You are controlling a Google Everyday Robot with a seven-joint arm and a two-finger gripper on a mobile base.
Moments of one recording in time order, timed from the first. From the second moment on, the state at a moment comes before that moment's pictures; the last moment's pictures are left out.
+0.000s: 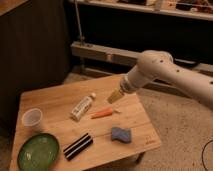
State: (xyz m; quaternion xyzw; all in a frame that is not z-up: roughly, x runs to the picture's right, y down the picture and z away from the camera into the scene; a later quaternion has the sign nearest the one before) arm 0.060 0.037 0.679 -0.30 -0.16 0.37 0.87
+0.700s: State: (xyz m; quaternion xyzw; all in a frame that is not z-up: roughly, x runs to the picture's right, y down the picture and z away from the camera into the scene) arm 0.072 0.073 0.676 -0.27 -0.26 0.24 0.90
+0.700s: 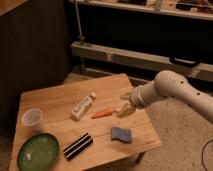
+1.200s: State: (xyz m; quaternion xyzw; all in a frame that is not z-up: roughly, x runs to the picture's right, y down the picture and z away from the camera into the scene) arm 0.012 0.079 0.728 -0.25 -0.29 0.11 0.92
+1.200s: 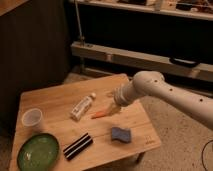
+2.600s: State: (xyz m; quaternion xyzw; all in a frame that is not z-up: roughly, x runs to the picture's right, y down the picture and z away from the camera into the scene) arm -0.026 0.141 0.869 -0.27 -0.27 -0.05 0.92
